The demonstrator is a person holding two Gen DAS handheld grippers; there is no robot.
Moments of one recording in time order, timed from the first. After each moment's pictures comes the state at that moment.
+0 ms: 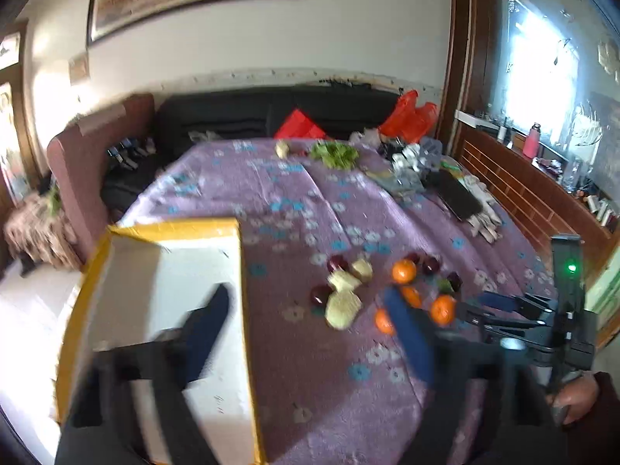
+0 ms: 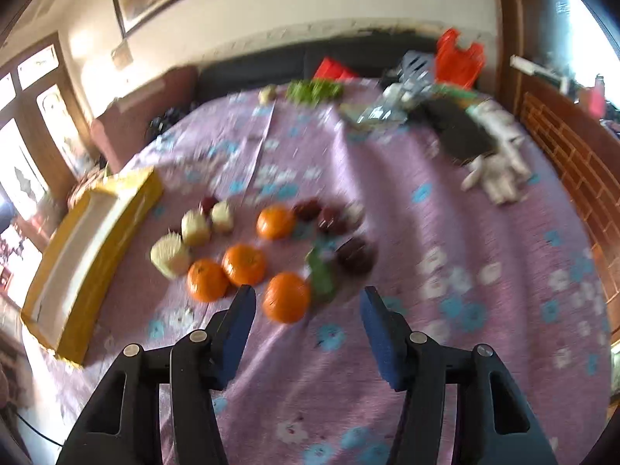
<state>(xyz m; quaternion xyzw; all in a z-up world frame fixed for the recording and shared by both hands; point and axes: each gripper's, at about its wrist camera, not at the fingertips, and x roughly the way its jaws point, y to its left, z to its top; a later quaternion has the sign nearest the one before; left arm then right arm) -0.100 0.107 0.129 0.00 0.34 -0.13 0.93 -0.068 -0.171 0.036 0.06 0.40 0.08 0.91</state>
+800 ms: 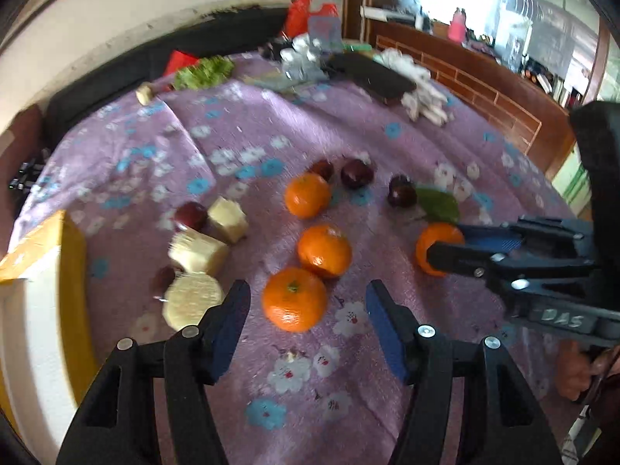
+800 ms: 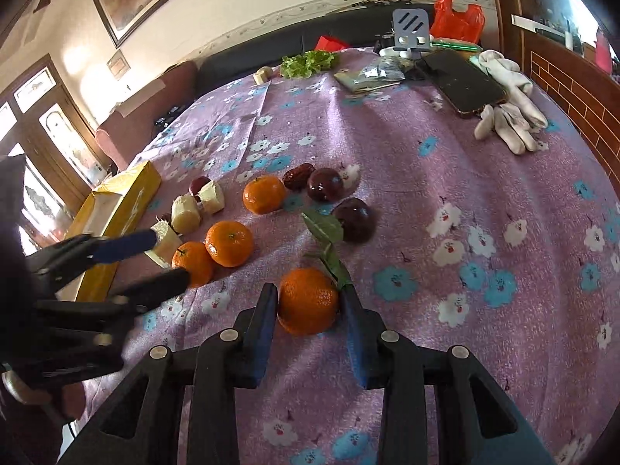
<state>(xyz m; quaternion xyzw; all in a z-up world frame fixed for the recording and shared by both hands) -0.036 -0.014 0.029 0.14 0.43 -0.27 0.85 -0.066 -0.201 0.013 0.13 0.42 0.11 0.89</state>
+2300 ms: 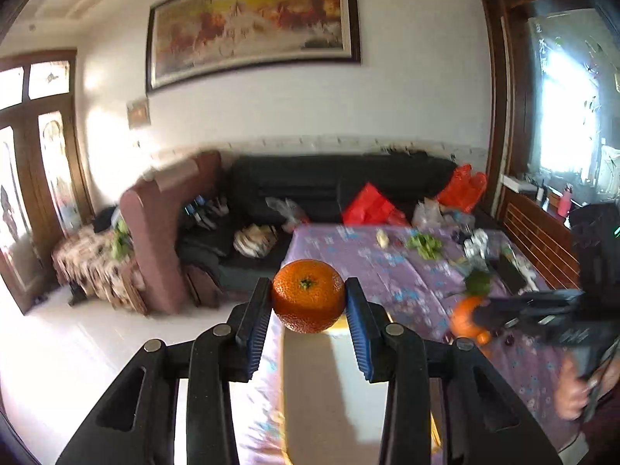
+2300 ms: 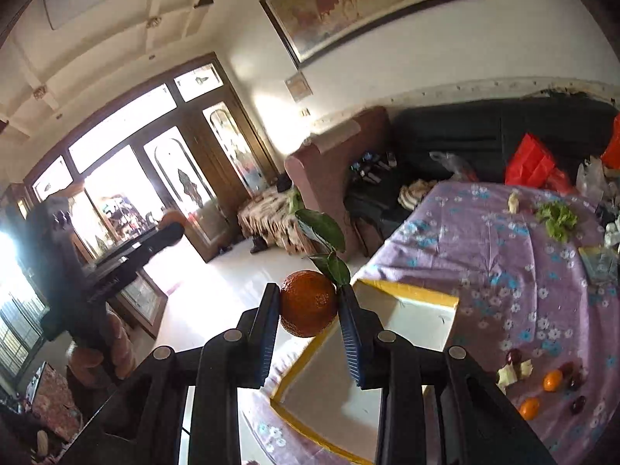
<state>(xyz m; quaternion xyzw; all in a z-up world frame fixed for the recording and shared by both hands) -0.139 0.315 0.293 0.02 0.24 -0.04 0.97 -0.069 0.060 0.236 0.09 0.32 0.38 0.86</state>
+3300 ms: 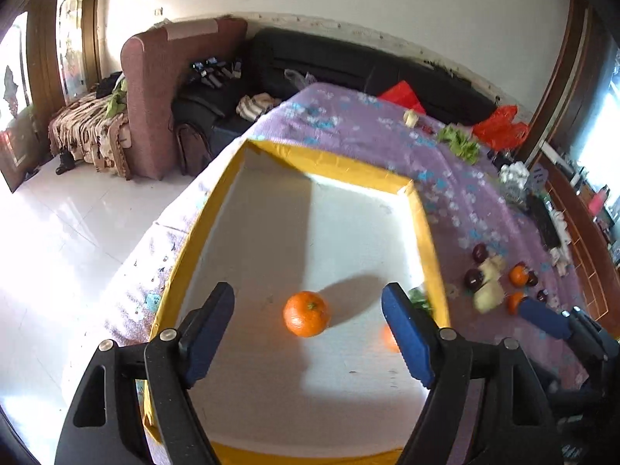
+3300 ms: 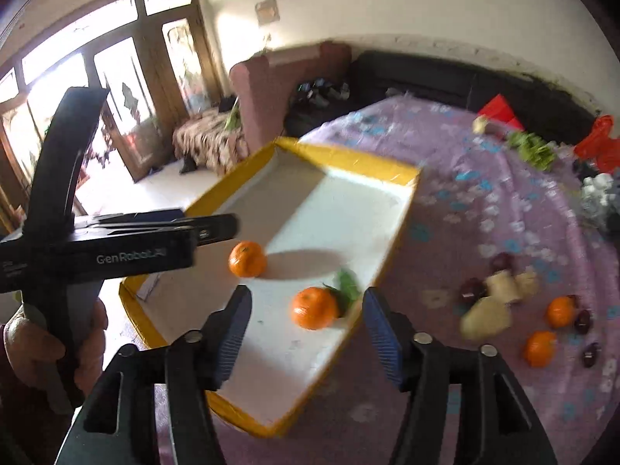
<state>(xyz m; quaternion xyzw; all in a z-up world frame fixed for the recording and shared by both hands) -0.089 0.277 0.107 -0.10 0.39 0.01 0.91 -0.090 0.031 0.095 -0.03 0.34 0.28 0.90</state>
